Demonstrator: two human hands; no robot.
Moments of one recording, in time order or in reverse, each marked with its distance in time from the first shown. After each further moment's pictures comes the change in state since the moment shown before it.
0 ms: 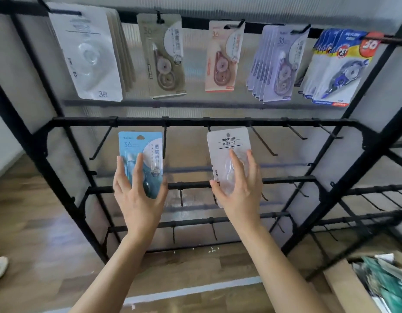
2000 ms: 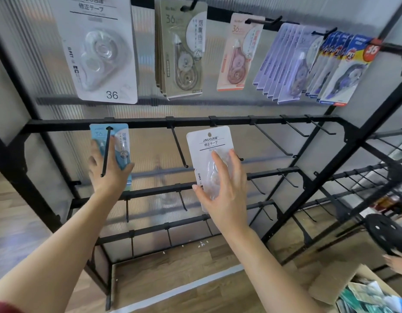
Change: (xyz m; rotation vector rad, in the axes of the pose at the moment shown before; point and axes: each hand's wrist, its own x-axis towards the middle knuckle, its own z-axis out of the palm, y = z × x) left_hand 0.140 -0.123 0.019 0.185 -0.420 -0.185; right_hand 0.002 -0.083 0.062 -0.094 -0.021 0.057
